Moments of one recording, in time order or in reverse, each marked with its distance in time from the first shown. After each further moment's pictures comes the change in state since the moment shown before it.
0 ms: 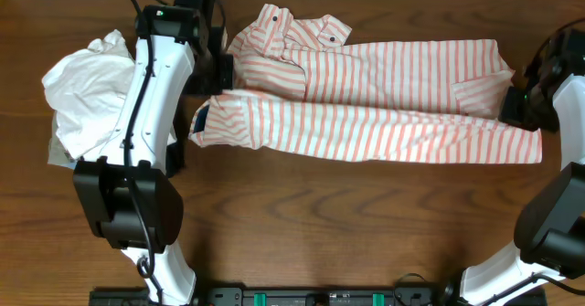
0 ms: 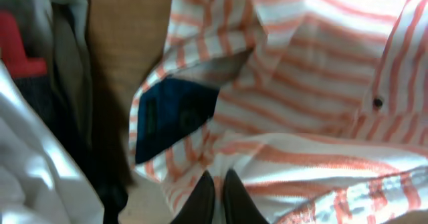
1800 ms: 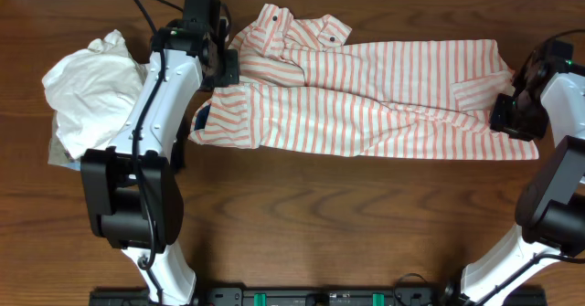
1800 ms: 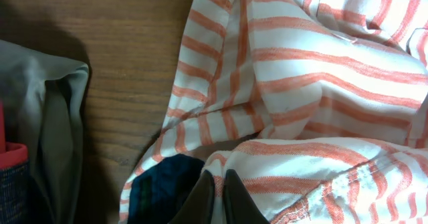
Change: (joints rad) left arm -0.003 0.000 -0.206 0.395 -0.045 -0.027; right arm 0.000 0.127 -0.032 0.045 -0.003 0.033
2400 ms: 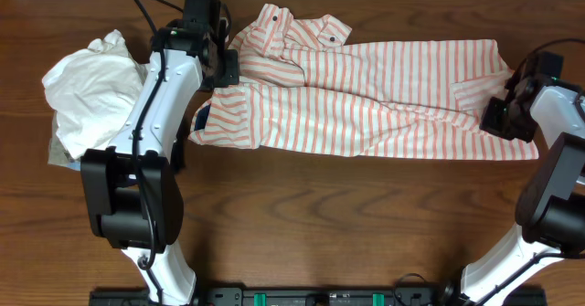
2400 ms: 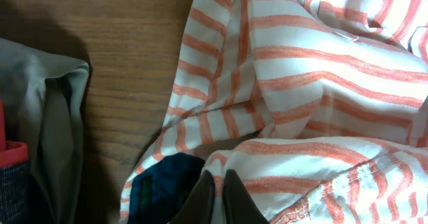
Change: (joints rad) left arm 0.000 0.000 0.000 -0.003 0.000 0.000; right arm 0.000 0.002 -0.137 0.247 -0.058 -0.003
